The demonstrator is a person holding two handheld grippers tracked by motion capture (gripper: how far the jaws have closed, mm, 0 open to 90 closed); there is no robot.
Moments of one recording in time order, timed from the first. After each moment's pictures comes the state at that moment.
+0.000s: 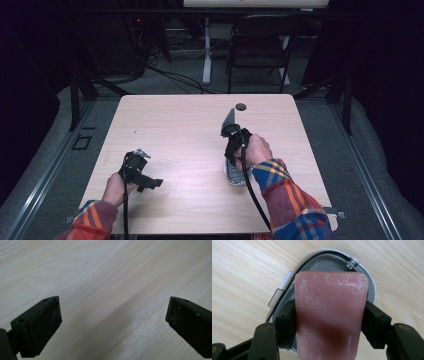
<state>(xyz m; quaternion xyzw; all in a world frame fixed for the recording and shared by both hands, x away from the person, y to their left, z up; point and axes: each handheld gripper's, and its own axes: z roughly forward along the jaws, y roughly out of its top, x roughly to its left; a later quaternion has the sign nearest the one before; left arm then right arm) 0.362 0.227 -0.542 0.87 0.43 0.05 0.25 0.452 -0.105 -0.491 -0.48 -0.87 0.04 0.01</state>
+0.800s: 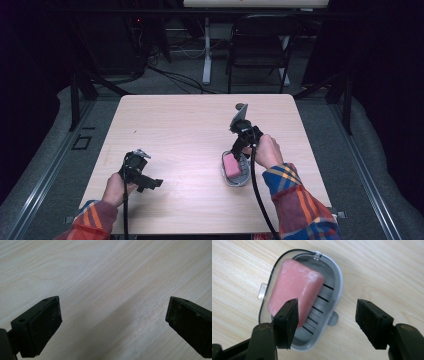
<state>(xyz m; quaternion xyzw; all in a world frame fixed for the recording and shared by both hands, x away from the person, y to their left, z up) 0.362 0.227 -0.543 0.87 0.43 0.05 0.25 0.440 -0.136 -0.467 -0.50 -0.86 -0.04 -0.01</state>
